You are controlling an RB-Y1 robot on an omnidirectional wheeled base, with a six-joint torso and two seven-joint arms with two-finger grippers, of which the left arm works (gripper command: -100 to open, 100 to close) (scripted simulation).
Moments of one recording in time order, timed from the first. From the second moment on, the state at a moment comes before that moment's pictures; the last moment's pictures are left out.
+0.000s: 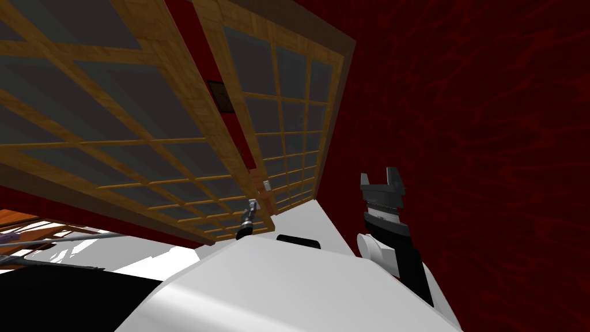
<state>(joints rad) 0.08 0.07 0.50 -0.75 -0.01 -0.80 -0.98</state>
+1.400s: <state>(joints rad) 0.04 0.08 0.44 -0.71 0.05 -0.81 -0.65</state>
